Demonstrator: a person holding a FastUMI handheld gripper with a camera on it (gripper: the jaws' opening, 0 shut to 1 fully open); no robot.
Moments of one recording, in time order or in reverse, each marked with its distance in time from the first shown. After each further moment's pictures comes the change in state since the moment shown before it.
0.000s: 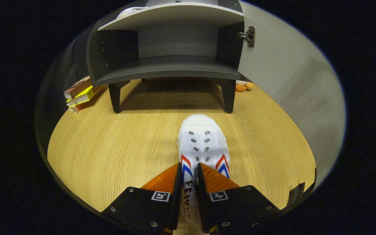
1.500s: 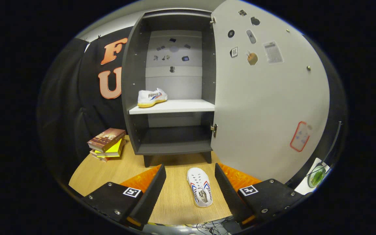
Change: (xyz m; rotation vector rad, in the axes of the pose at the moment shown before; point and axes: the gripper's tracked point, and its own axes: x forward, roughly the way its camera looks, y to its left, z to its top) arm -0.232 0.016 0.097 0.073 -0.419 -0.123
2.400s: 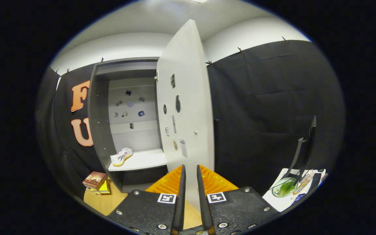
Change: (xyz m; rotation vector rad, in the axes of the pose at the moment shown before) arm -0.177 -0.135 0.196 0.178 -0.291 -0.245
